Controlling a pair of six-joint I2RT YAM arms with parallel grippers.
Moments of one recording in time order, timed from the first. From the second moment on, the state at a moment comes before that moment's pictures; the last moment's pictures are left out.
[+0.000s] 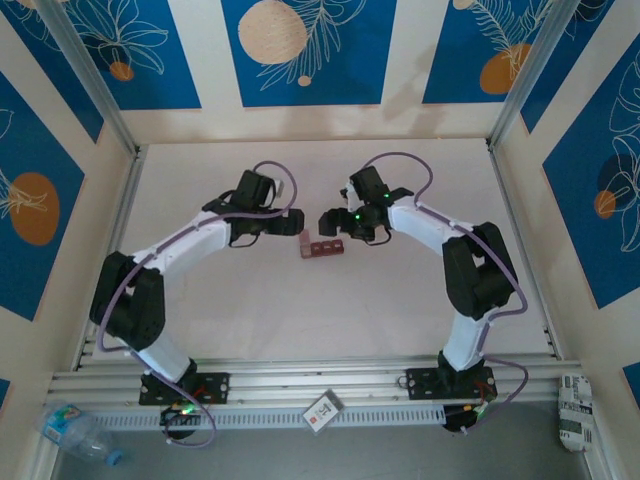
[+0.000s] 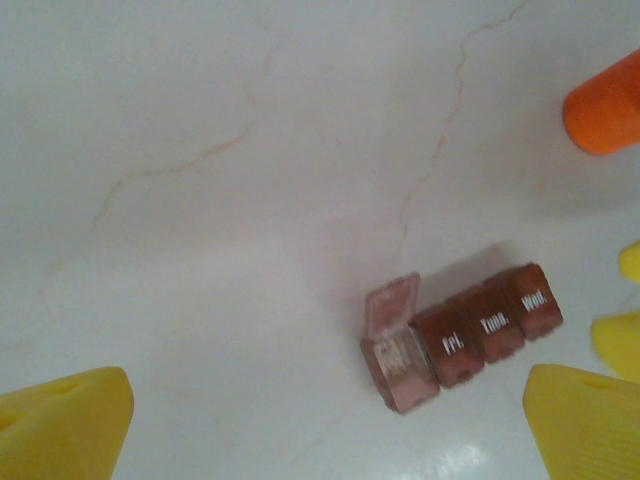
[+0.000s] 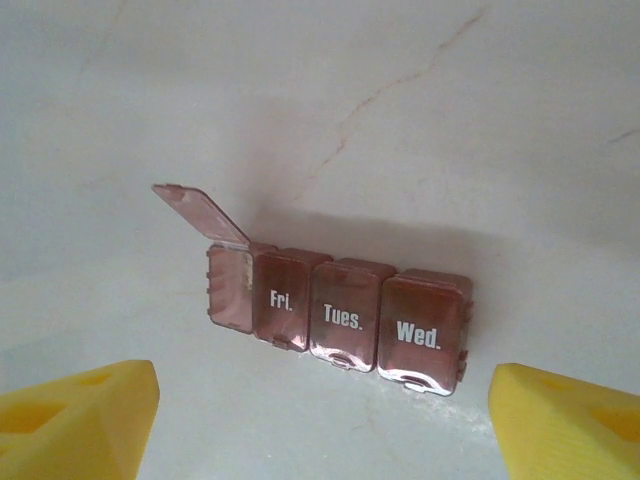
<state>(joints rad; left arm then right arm) -0.51 1.61 1.18 -0.46 0.06 -0.35 0.45 1.81 1.29 -0.56 -0.37 0.47</state>
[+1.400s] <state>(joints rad) -0.78 1.80 1.05 -0.15 0.11 -0.53 0.18 1.60 1.13 -0.57 -0.31 0.55</state>
